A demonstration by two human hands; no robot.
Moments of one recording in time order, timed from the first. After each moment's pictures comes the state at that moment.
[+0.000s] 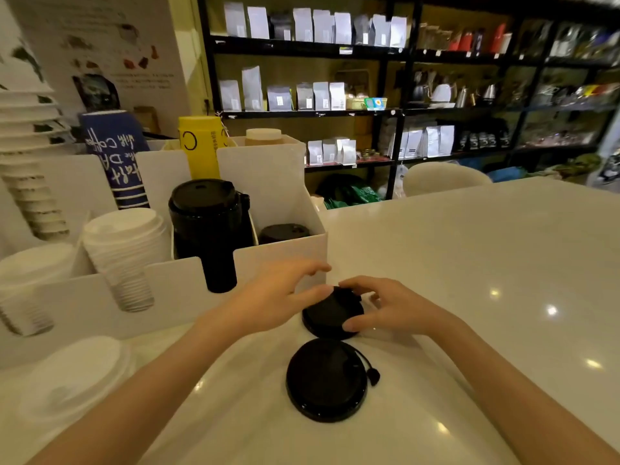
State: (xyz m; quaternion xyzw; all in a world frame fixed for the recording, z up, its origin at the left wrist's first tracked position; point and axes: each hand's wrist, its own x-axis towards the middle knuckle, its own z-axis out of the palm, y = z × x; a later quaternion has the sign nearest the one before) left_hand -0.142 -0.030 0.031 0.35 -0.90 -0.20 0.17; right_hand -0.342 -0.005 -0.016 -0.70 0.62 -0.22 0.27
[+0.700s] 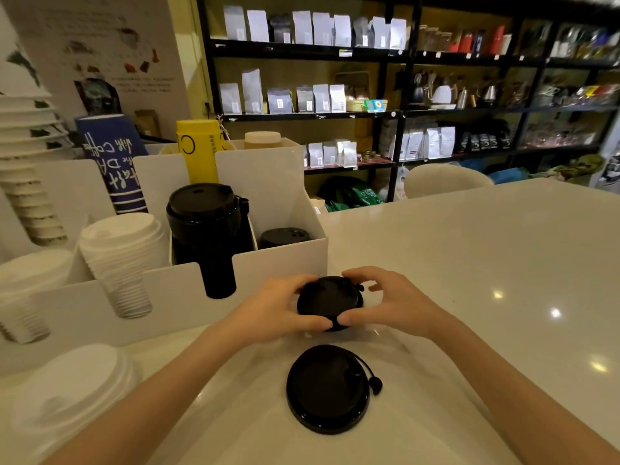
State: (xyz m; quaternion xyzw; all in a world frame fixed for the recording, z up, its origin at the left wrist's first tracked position) left_hand -0.144 -0.049 0.005 0.38 -0.87 -0.28 0.14; right_hand -0.333 0.000 -0.003 -0.68 0.62 -0.30 0.24
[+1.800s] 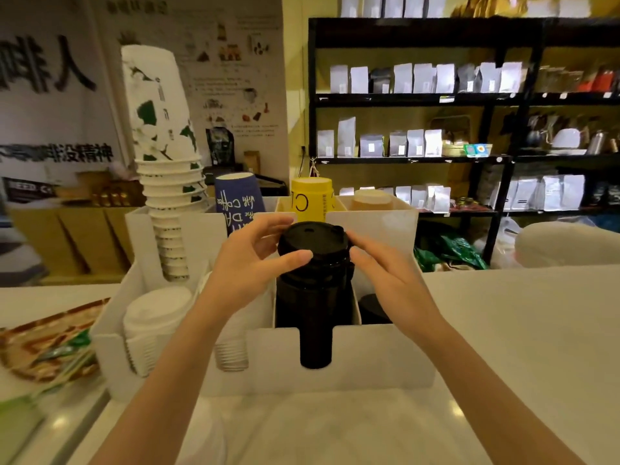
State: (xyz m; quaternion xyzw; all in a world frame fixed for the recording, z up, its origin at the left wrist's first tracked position) left_hand -0.033 -0.098 0.103 0.41 -0.70 -0.27 0.52; right_hand -0.215 -0.093 0.079 -0.72 0.40 -0.51 0.26
